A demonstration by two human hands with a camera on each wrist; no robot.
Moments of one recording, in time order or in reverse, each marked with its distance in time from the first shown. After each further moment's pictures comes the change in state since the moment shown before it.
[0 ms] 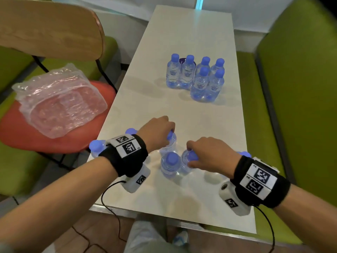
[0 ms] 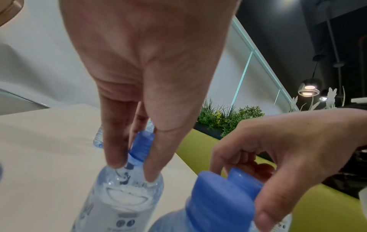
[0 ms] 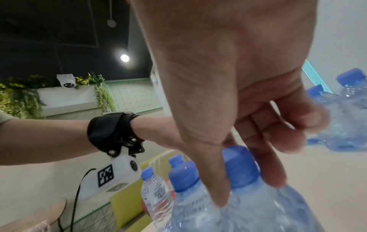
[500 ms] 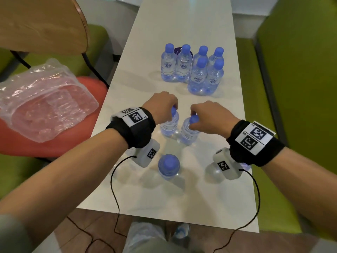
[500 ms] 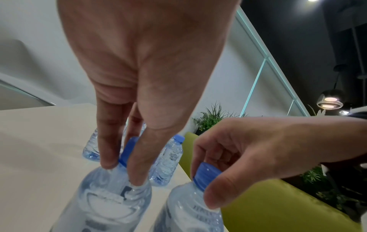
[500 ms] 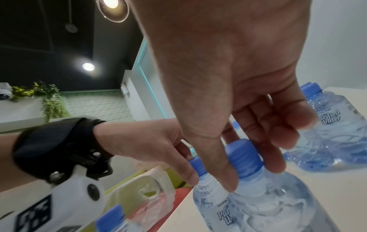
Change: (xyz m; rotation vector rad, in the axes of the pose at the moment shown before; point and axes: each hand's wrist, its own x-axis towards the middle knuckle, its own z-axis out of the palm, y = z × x) left_hand 0.072 -0.007 -0.029 -0.065 0.062 -0.009; right_hand 0.068 0.046 -0.040 0.164 0.173 0.125
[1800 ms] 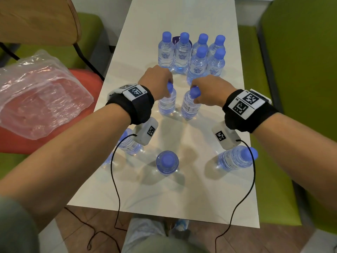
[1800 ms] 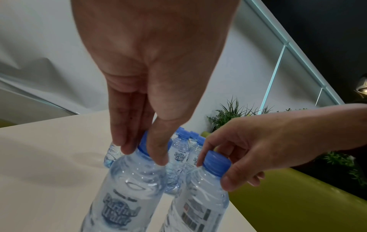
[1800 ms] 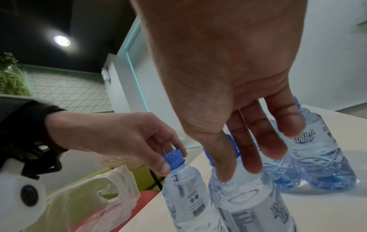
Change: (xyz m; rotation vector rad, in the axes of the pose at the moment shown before) left_hand 0.047 -0.018 -0.015 0.027 0.133 -0.074; right_hand 0.063 0.031 -0.013 -0.034 0.041 0.007
